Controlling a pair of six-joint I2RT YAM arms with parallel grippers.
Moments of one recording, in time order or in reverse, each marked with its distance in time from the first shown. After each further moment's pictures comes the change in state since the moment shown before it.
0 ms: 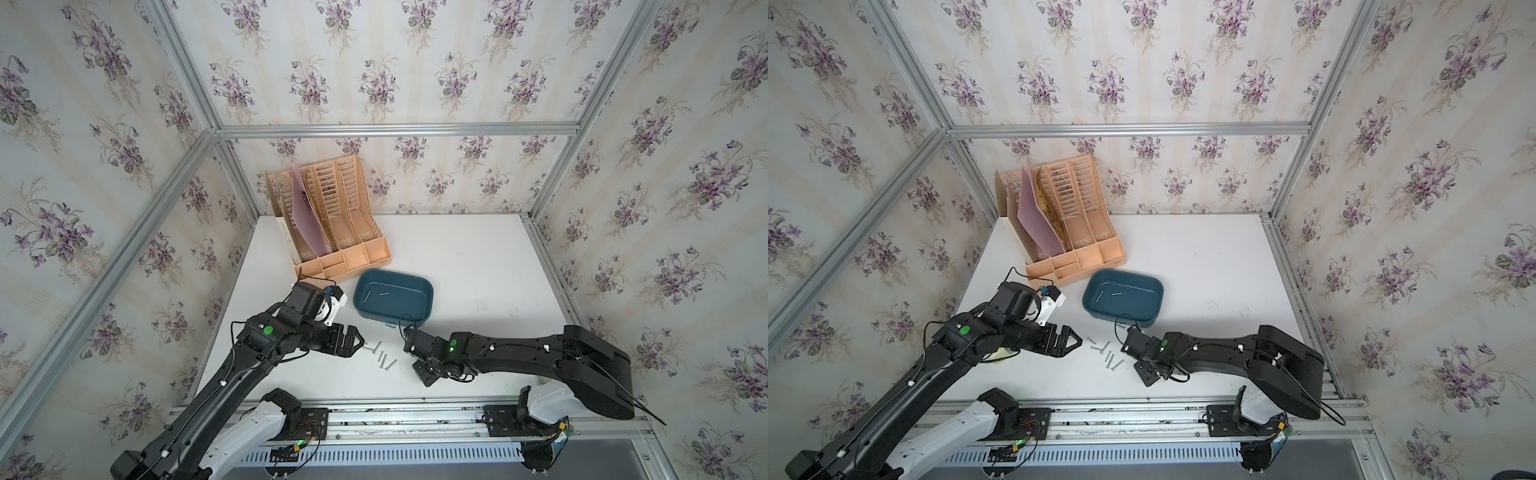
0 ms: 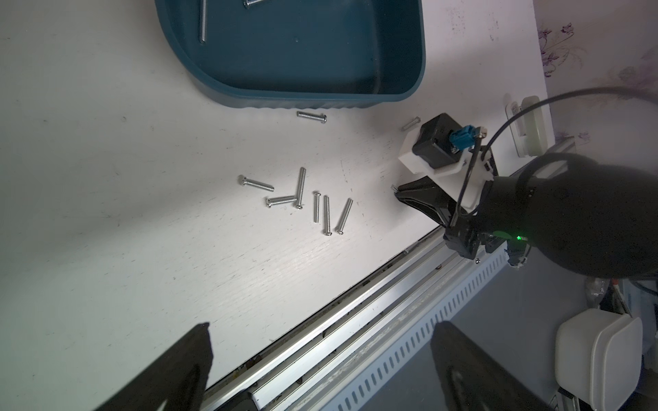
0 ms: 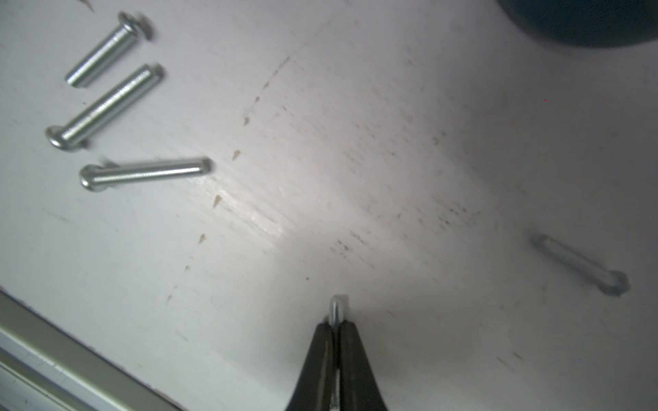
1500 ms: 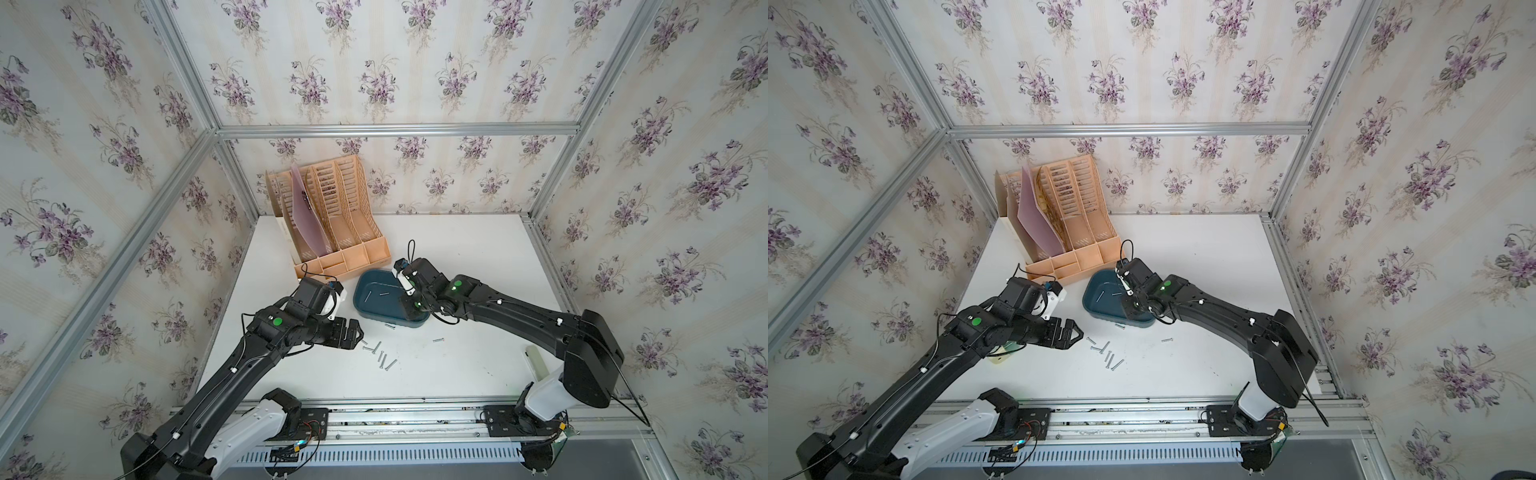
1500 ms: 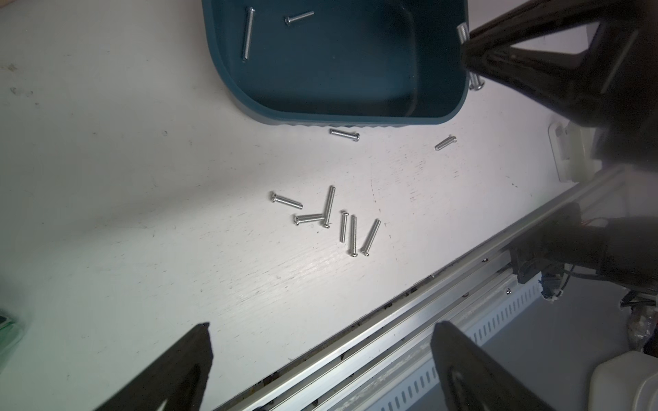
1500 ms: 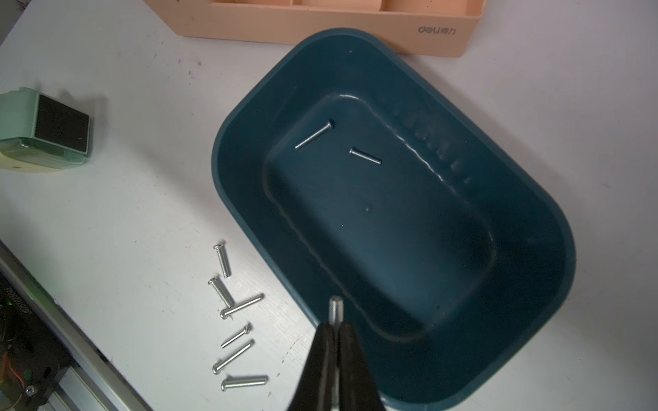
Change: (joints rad) left arm 0.000 0.069 -0.002 0.048 -0.093 -0.018; right arm -0.298 0.092 0.495 -0.051 -0.074 -0.220
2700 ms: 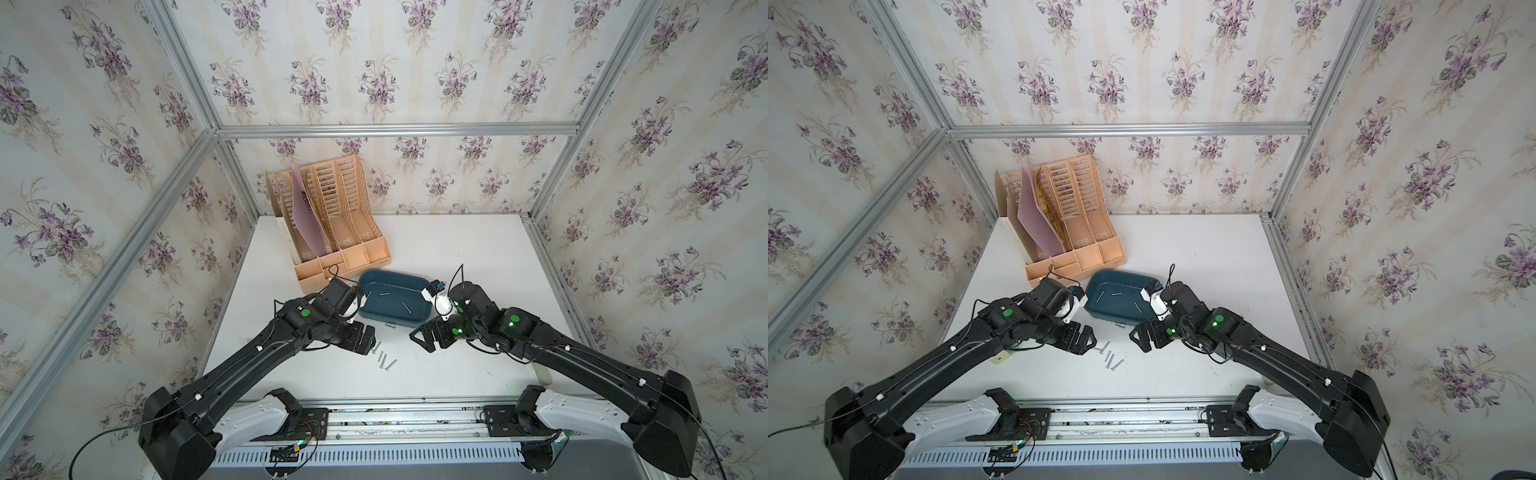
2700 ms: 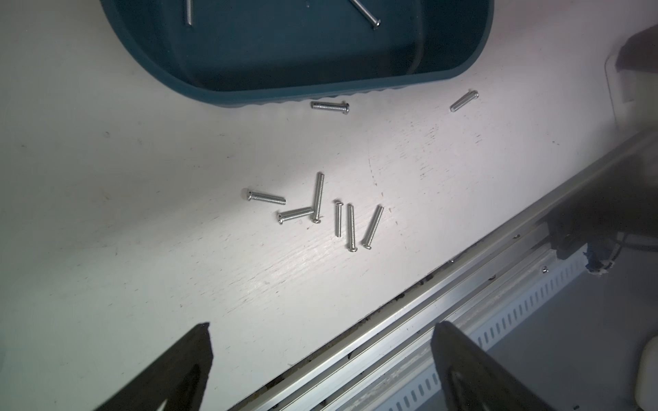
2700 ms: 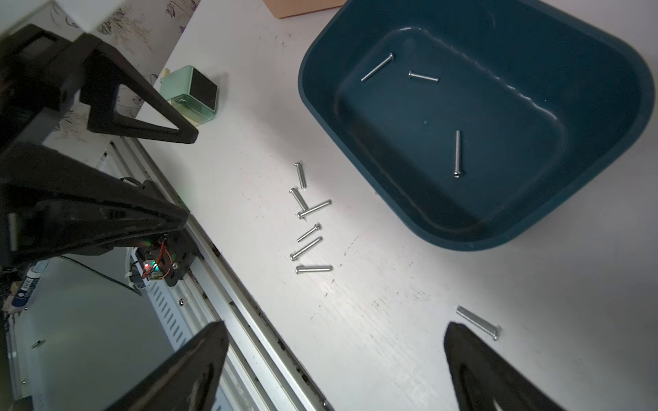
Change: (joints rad) left arm -0.193 0.180 0.030 0.043 -0.083 -0.016; right arm -0.027 -0.528 -0.417 0.037 -0.264 0.098
